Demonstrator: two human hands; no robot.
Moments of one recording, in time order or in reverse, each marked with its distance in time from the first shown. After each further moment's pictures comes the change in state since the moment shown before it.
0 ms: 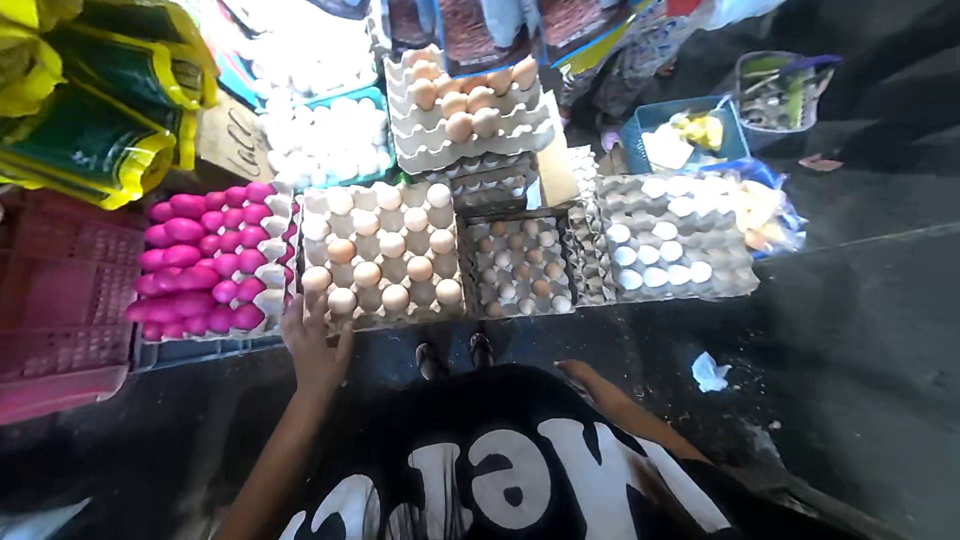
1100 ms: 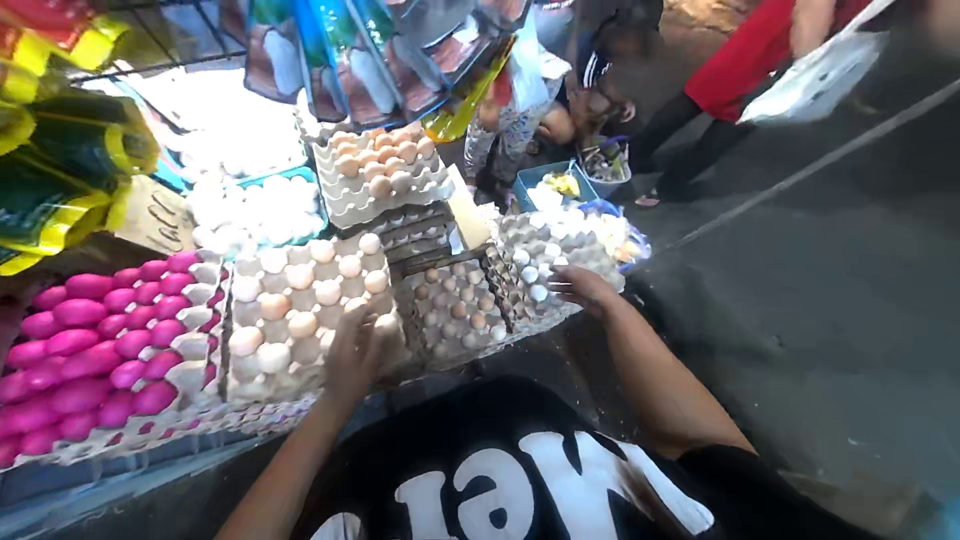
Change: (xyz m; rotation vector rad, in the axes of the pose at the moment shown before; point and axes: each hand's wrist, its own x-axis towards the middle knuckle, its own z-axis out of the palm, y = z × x) left_hand 0.049 0.142 0.046 -0.642 -0.189 0.210; right_hand -0.172 -0.085 -0.205 0.724 0.396 -0.546
